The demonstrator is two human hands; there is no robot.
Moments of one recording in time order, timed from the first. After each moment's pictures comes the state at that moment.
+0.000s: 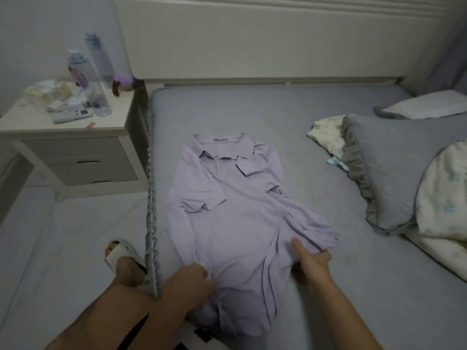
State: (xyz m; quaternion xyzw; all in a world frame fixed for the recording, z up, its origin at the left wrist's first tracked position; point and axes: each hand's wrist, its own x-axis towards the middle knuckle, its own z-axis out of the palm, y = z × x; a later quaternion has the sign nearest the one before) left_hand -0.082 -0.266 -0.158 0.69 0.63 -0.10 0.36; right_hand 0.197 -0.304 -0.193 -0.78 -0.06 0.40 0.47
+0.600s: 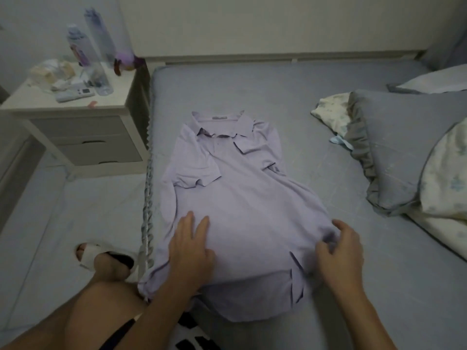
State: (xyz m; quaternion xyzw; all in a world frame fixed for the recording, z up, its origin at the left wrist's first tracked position) left_hand -0.053 -0.300 -0.188 0.74 0.64 0.14 0.16; right_hand 0.230 -0.374 -0.162 -0.86 -0.38 0.12 0.32
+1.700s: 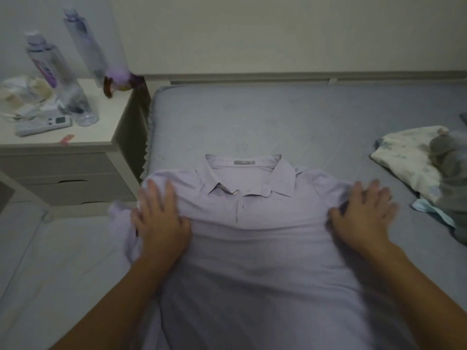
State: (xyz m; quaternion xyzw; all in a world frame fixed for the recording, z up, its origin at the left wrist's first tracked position) left_hand -0.093 0.037 -0.244 0.68 0.71 0.18 0.04; right_hand 0.280 -0.017 -0.205 -0.88 -0.47 0.03 0.03
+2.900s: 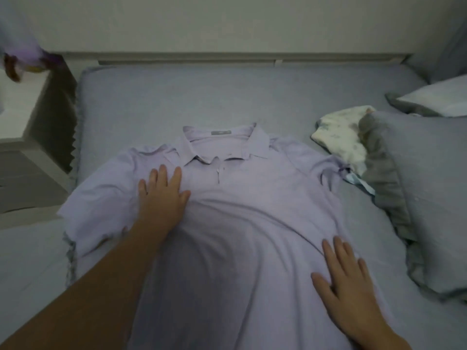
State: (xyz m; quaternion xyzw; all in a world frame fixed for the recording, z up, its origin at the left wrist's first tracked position) left_hand 0.015 0.075 -0.237 0.80 0.60 0.03 0.07; right_hand 0.304 -0.213 -0.221 -0.84 -0.53 0.11 0.05
